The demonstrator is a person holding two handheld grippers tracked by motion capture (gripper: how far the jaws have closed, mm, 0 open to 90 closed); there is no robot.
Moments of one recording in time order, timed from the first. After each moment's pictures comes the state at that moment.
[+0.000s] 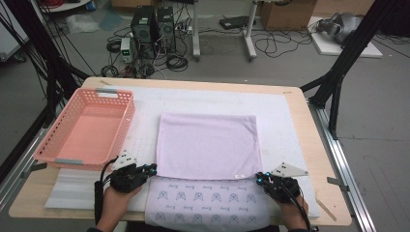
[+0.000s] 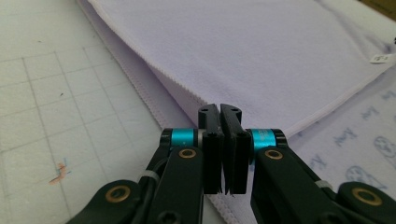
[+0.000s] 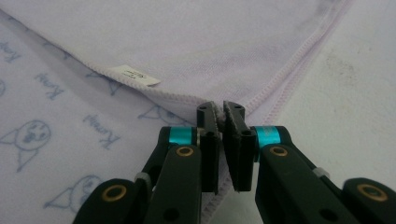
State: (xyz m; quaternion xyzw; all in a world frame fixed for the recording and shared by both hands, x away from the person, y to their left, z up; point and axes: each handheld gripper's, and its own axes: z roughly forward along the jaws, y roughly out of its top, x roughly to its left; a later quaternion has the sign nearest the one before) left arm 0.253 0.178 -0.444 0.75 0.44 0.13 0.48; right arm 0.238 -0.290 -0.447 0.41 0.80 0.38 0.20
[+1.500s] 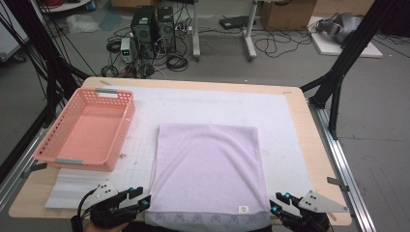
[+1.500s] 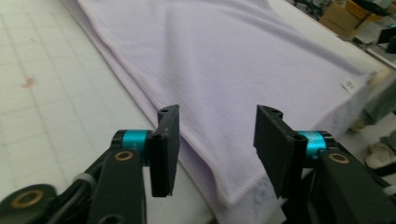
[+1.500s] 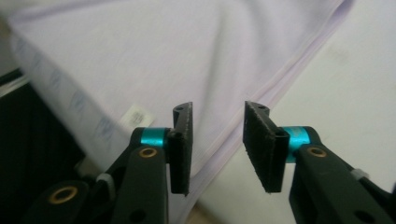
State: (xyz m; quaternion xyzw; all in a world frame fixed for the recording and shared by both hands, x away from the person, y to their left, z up) left arm 0.177 0.199 -0.435 0.73 0.43 0.11 0.52; right arm 0.153 -0.322 -0.413 0.39 0.78 0.44 0.20
